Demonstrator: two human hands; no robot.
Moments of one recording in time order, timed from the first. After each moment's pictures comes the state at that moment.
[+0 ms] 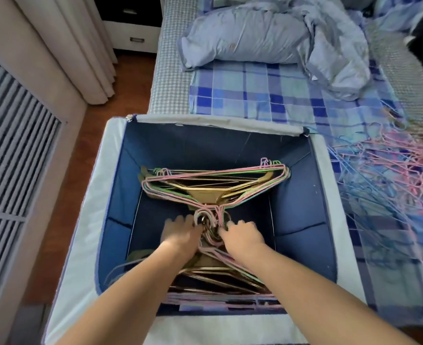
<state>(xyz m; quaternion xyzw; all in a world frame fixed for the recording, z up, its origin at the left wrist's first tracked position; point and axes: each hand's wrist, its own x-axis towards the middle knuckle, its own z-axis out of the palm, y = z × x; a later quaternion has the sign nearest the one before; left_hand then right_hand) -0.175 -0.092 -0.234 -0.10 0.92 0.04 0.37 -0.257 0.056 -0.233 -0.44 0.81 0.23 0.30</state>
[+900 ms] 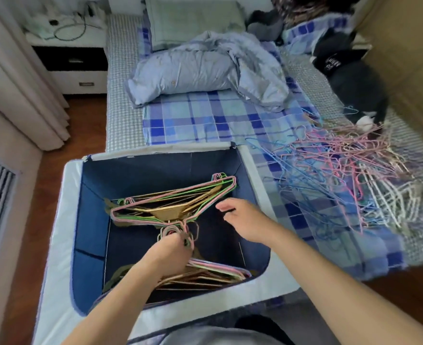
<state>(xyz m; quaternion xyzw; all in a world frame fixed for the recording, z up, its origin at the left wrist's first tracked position) -0.179 -0.041 -0.118 -0.15 0.89 0.28 0.33 -0.288 0.141 -0.070 -0.13 0.87 -0.33 0.35</state>
